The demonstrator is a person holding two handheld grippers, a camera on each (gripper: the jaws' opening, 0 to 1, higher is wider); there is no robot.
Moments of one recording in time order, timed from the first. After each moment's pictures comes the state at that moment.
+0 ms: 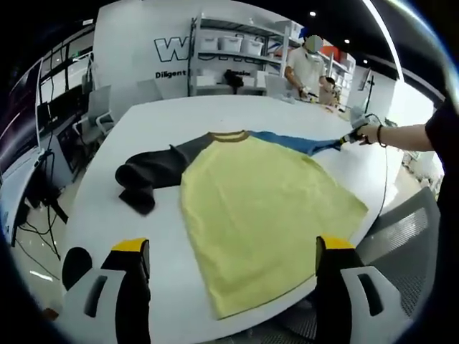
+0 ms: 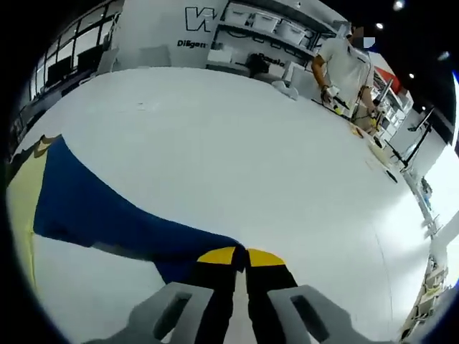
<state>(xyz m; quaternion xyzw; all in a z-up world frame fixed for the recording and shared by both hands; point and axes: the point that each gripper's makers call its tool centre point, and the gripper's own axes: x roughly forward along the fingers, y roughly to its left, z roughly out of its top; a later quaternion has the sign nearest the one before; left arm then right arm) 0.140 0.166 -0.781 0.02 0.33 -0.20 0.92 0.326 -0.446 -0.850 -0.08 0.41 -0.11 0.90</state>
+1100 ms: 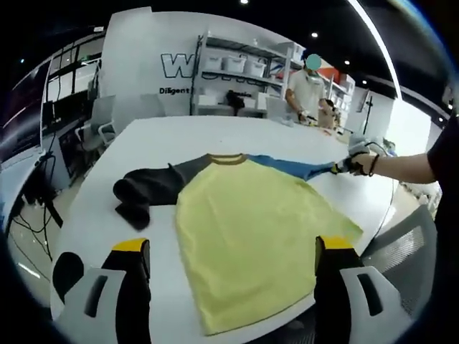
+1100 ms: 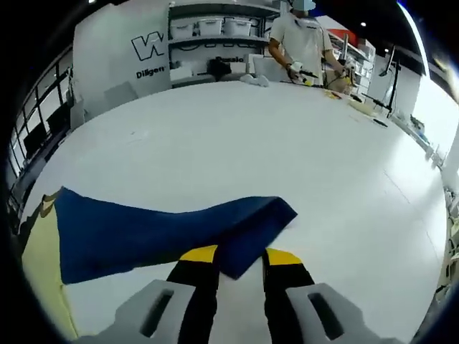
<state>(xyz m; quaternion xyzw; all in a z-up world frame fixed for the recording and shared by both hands) 0.149 0.157 -0.763 -0.02 0.26 -0.20 0.94 0.313 -0.414 -0.874 0.06 0.37 -0.17 0.91</state>
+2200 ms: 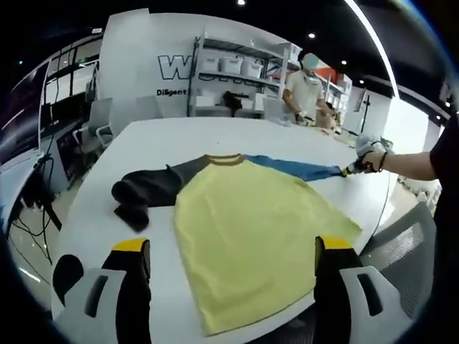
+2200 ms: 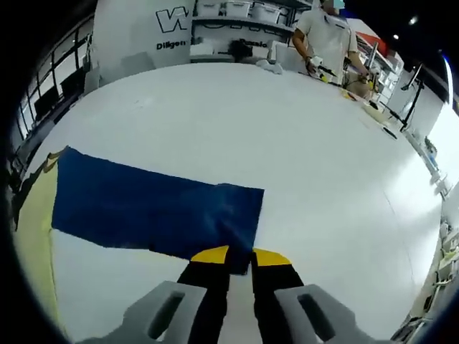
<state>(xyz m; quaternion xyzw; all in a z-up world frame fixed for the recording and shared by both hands) 0.149 0.155 -0.764 -0.01 0.26 -0.21 0.94 0.258 -0.435 -0.855 0.00 0.44 -0.13 0.89</state>
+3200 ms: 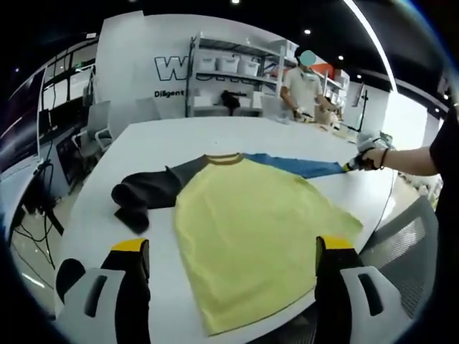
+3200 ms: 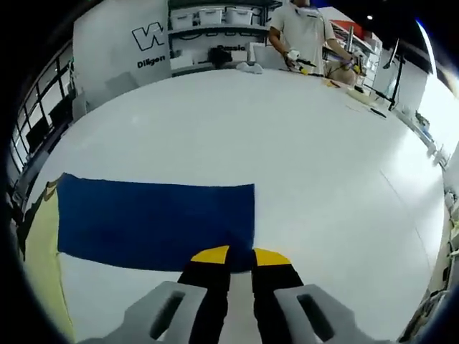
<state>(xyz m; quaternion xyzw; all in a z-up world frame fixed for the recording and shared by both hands) 0.148 0.153 -0.763 0.01 0.26 -0.21 0.94 0.270 -0.445 -0.869 0.06 0.41 -0.15 0.90</state>
